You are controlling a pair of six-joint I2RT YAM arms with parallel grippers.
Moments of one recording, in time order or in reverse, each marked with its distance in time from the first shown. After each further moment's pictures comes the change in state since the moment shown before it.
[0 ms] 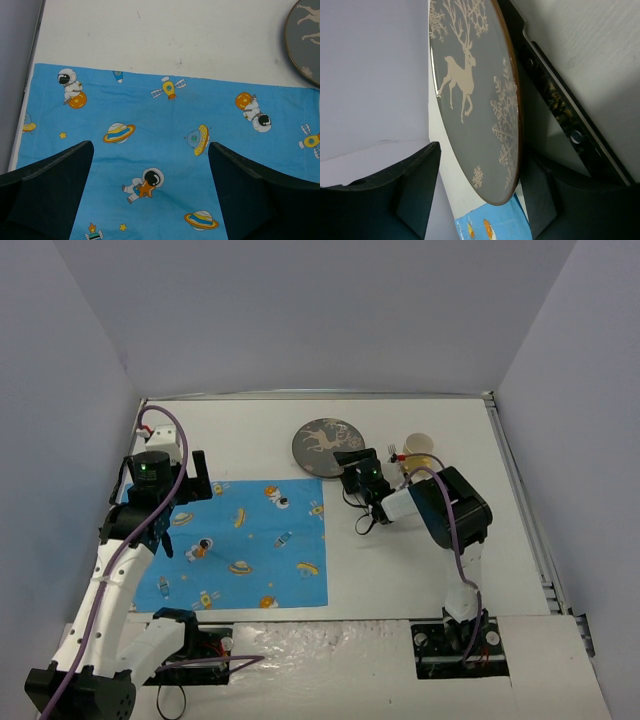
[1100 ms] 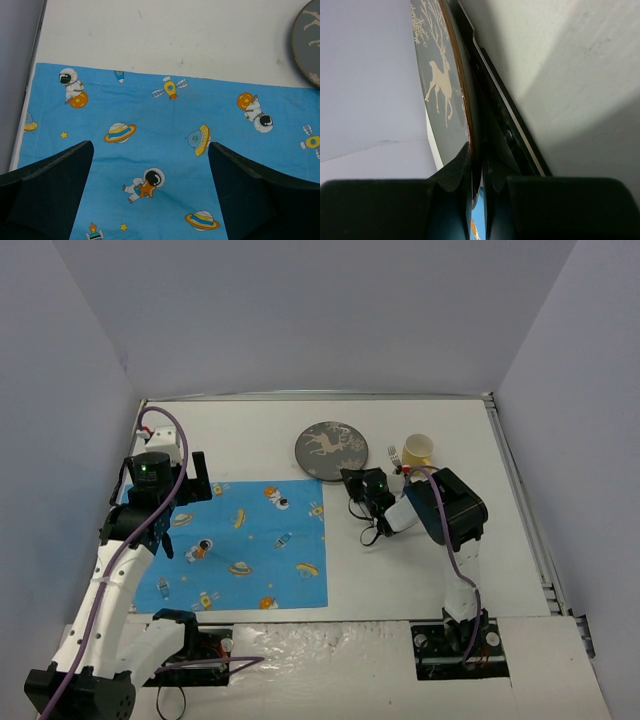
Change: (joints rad) left arm -0.002 0.001 -0.001 0.000 -0.008 0.000; right arm -0.015 0.062 -0.095 0.188 -0.007 0.019
